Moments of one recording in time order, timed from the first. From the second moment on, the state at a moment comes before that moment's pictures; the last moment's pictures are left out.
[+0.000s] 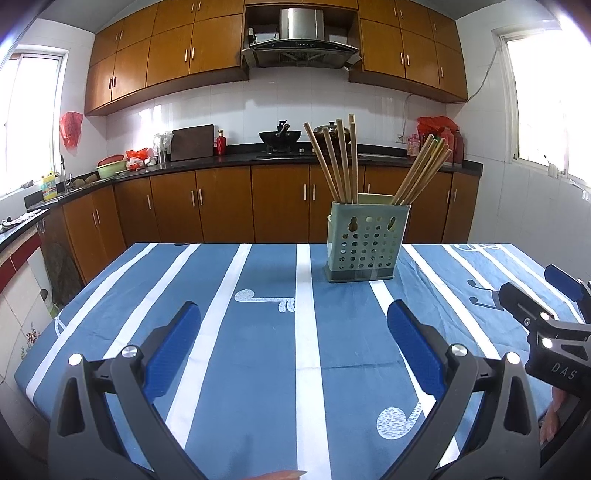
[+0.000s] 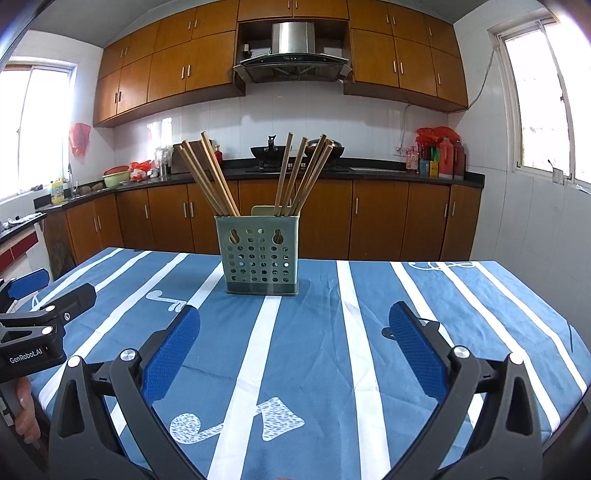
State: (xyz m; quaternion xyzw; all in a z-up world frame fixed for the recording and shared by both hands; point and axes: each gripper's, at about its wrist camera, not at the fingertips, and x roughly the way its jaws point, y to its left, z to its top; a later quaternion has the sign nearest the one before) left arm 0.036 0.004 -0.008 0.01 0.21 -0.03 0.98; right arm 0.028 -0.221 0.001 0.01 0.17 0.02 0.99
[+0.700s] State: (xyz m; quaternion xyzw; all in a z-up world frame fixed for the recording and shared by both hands) left arm 0.037 0.002 -0.008 0.02 0.21 -0.03 0.98; right arm 0.029 -0.222 0.001 0.02 0.17 0.02 0.99
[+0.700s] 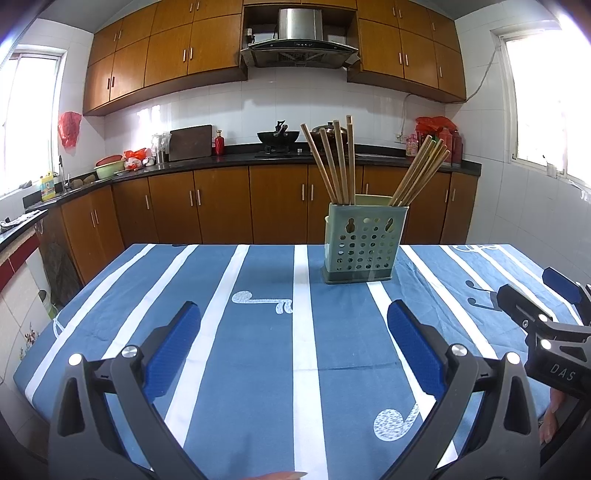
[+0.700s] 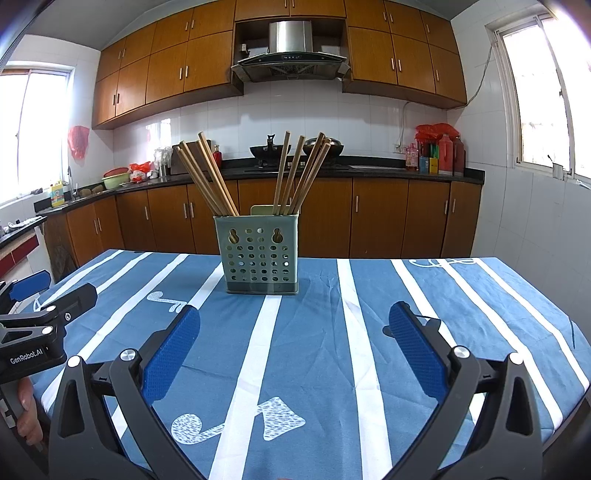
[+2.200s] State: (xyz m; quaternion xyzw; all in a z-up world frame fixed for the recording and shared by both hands) left arm 0.039 0.000 -0.007 0.01 0.21 -0.03 0.98; right arm 0.029 -0.220 -0.002 0.02 0.17 0.02 0.98
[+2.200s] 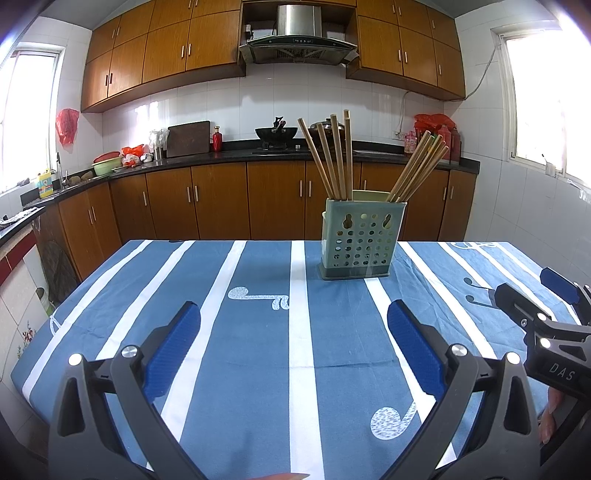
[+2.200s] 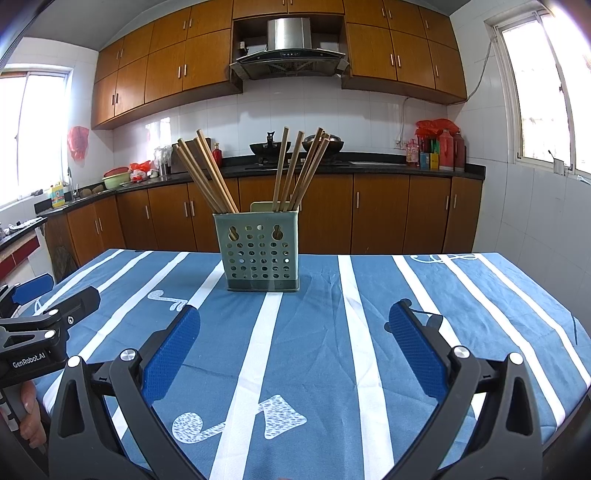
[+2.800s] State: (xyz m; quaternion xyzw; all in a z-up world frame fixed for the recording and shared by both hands) left arm 0.040 0.000 -0.007 0.01 0.21 -0.04 0.98; right arm 0.030 -0.220 -0.001 0.02 0.17 0.02 0.98
